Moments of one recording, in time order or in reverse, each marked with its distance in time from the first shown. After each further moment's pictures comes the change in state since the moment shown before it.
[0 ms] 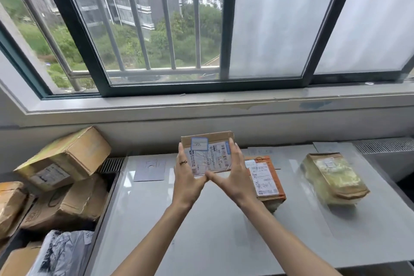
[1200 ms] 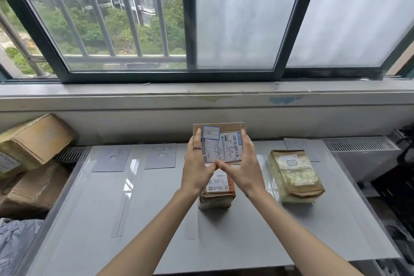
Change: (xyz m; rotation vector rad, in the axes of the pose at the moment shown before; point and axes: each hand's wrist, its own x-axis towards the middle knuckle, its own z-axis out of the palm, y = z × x) left_hand 0.000 0.079 0.181 0.163 -0.052 0.079; right_hand 0.024 0.127 -0.150 -0.003 0.052 0.031
